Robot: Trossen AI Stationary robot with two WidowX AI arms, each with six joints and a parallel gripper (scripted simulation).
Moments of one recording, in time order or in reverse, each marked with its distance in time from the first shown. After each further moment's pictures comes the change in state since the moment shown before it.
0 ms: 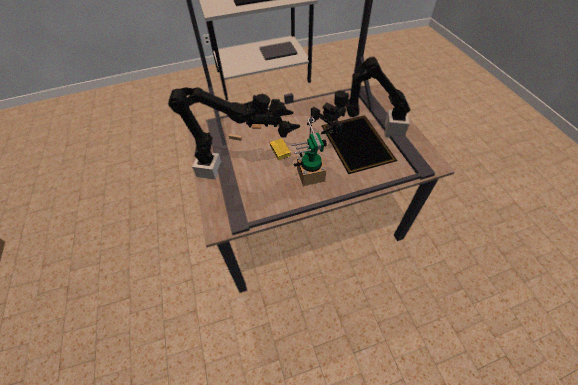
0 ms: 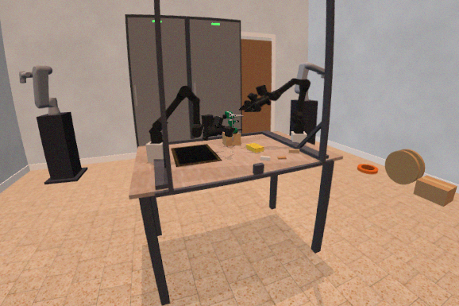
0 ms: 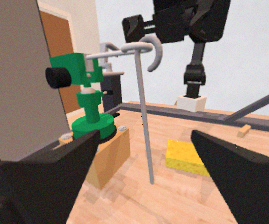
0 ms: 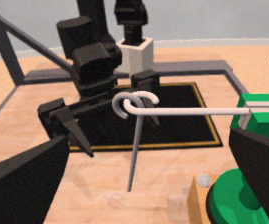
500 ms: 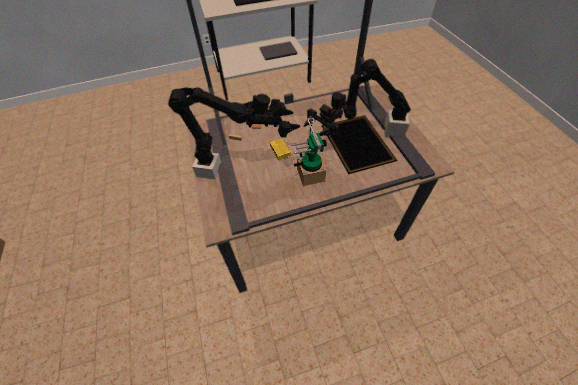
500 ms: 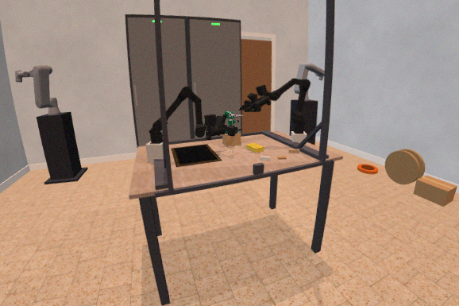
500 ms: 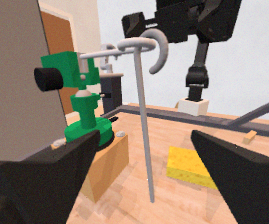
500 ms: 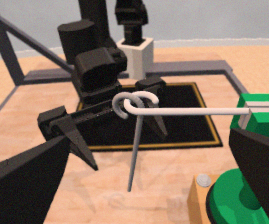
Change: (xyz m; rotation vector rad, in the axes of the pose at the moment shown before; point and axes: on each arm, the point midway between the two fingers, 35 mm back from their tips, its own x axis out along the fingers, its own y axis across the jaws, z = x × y) left arm 0.021 -0.002 0.001 -0.012 -0.012 0.006; right arm 0.000 0.000 0.000 0.000 0.000 0.000
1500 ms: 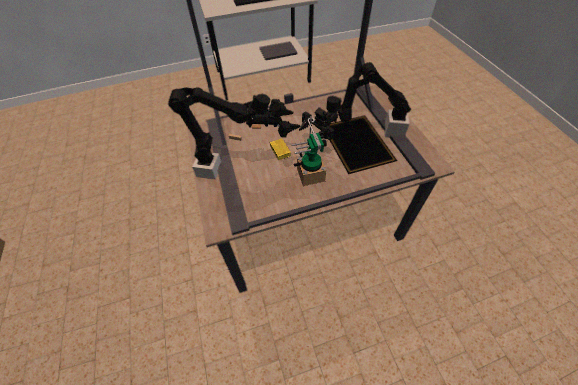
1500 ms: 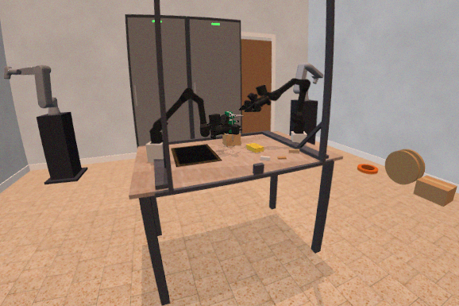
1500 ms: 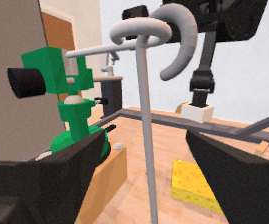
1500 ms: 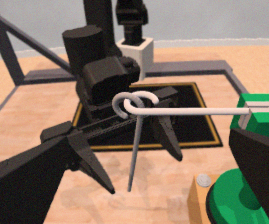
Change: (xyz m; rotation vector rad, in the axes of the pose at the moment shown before) left arm 0.037 0.000 0.002 -0.017 -0.021 0.007; right arm 0.000 0.000 0.000 0.000 0.000 0.000
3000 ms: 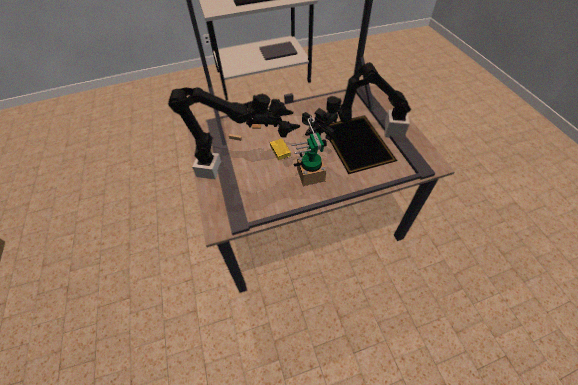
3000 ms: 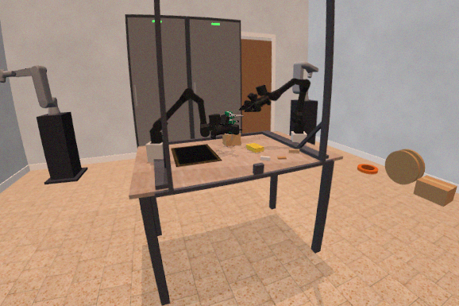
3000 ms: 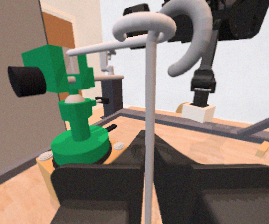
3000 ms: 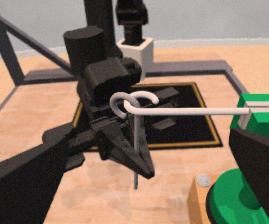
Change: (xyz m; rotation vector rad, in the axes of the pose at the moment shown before) left arm 0.001 0.002 -0.001 0.000 0.001 0.004; right arm 0.000 0.000 0.000 0.000 0.000 0.000
